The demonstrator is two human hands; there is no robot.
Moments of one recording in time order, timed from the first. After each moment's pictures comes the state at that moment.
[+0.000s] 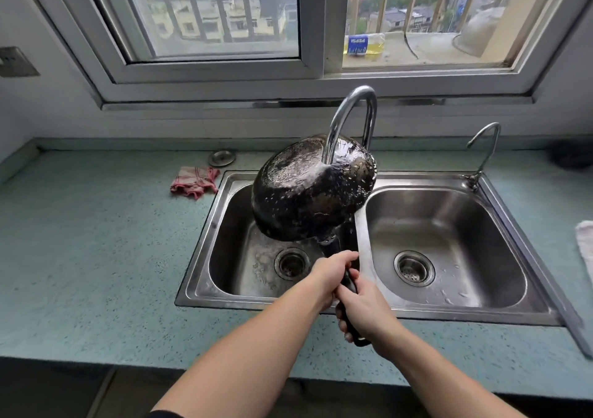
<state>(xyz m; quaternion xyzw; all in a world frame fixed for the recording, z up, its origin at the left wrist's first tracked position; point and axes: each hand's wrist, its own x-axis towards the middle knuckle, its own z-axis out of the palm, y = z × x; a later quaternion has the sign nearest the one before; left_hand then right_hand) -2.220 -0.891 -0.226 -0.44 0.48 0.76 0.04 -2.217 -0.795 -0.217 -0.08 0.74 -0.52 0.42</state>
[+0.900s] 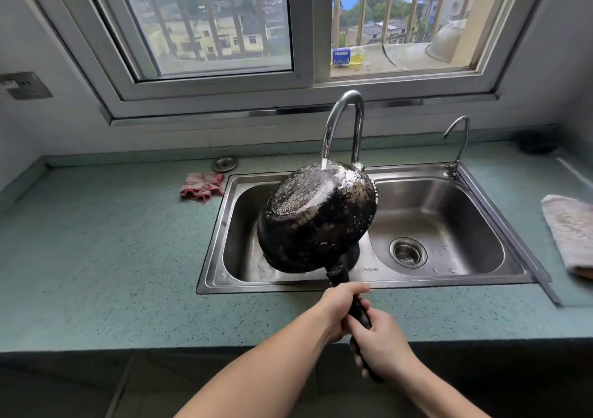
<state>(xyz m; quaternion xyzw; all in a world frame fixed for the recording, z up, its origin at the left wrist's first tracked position) -2.140 -0.848 -0.234 -0.41 0.46 0.78 0.14 -2.131 -0.741 -0.221 -0.11 0.79 -0.48 0.36</state>
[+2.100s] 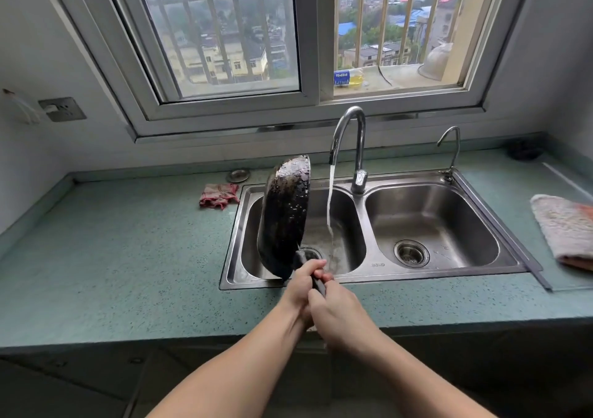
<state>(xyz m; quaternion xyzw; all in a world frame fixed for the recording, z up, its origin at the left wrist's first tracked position) -2.078 -0.901 -0.195 -0.33 0.31 0.89 -0.01 -2.065 -0.800 -0.141 -0.18 0.85 -0.39 0.29</state>
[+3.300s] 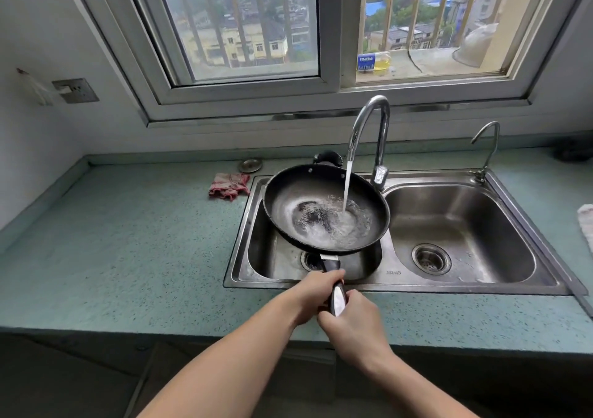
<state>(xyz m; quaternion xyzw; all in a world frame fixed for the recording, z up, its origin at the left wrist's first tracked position) -2.101 -0.914 -0.210 -0.39 0.56 0.72 0.09 -2.100 -0.802 -0.193 -0.17 0.87 -0.39 0.23</state>
